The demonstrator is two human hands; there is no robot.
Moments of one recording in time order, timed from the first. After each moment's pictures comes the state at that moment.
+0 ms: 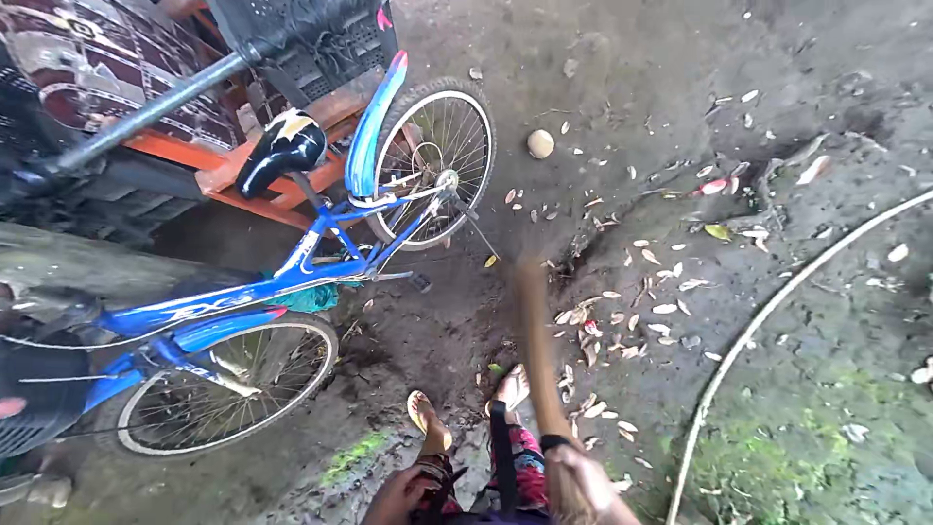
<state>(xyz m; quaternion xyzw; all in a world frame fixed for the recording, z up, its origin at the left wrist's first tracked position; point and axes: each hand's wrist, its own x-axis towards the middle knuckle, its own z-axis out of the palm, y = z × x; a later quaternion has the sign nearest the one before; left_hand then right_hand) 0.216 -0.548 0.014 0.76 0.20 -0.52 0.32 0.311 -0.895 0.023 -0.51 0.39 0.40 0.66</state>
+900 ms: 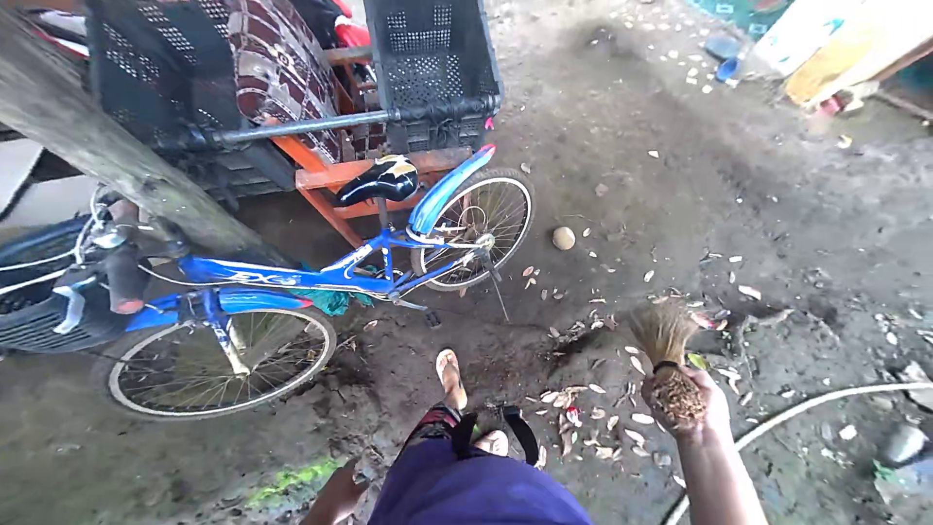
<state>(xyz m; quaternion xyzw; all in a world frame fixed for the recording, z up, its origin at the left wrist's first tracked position) 0.214 -0.478 0.006 0.75 0.37 -0.45 0.31 0.562 -0.954 0.113 -0.48 0.34 0.09 0.80</state>
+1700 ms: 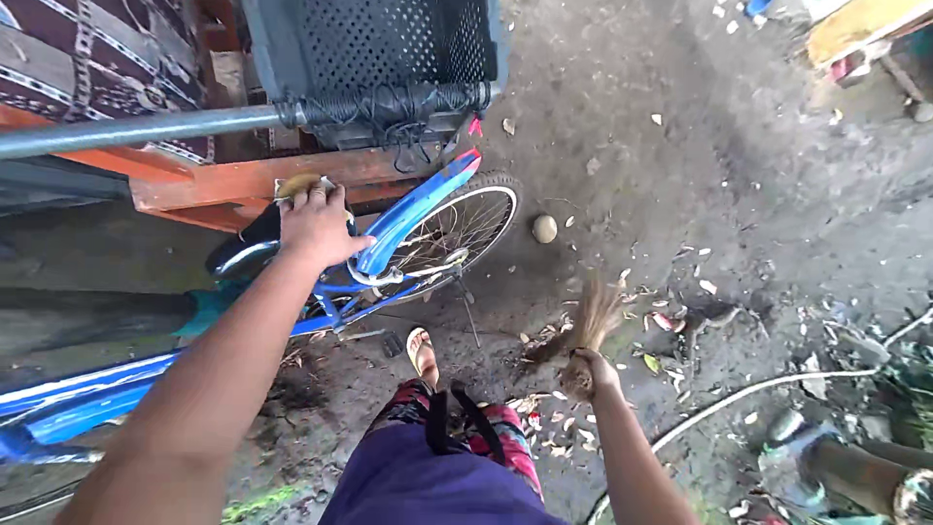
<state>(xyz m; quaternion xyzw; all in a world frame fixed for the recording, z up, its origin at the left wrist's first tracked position) 0.877 -0.312 0.085 0.96 0.20 -0.19 0.07 0.831 -0.833 -0.026 -0.69 0.49 0.23 0.47</state>
